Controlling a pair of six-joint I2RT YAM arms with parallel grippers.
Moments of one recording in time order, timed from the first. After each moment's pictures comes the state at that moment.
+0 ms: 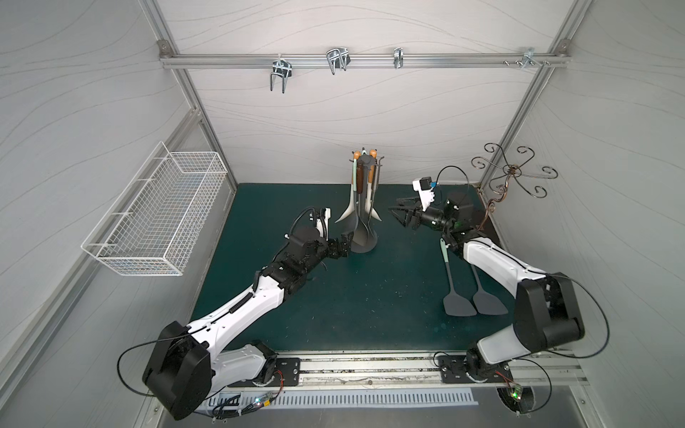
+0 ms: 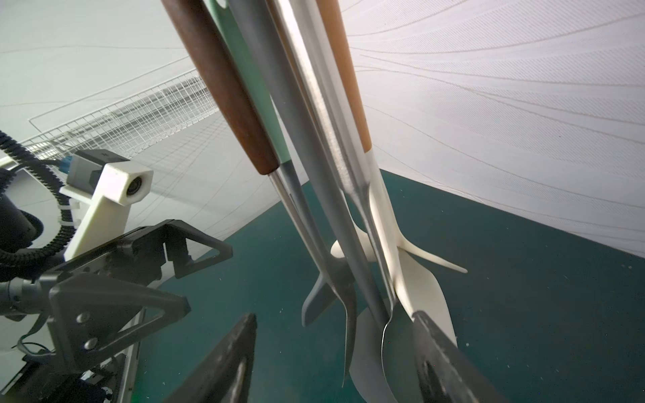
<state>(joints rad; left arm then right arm) -0.55 1.19 0.78 0.07 -0.03 -0.34 0.29 1.55 1.02 0.41 -0.83 0.22</state>
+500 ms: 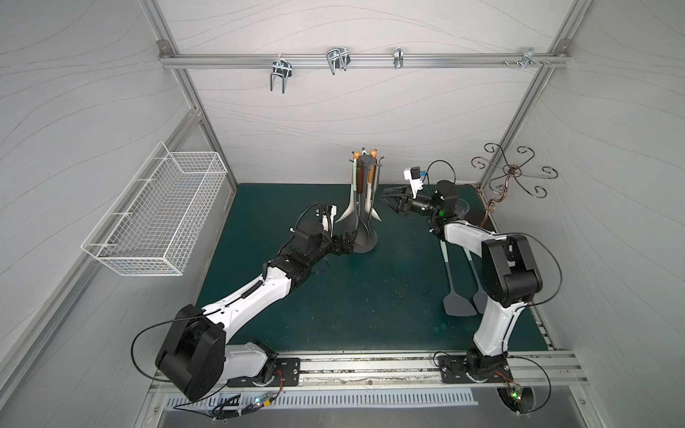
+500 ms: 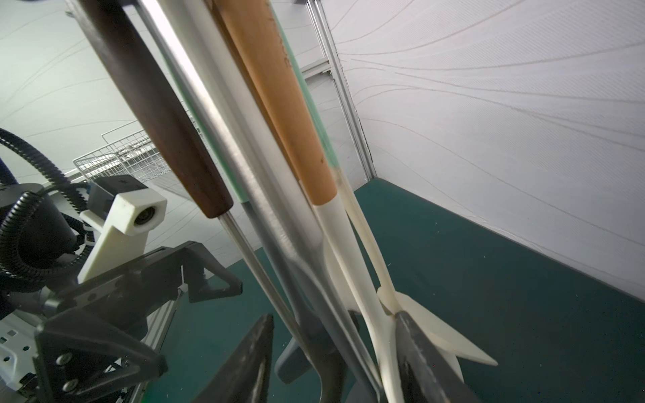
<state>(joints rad) -0.53 1.29 0.80 0.12 0.04 -0.30 0.29 1.90 1.25 0.74 -1.03 0.39</state>
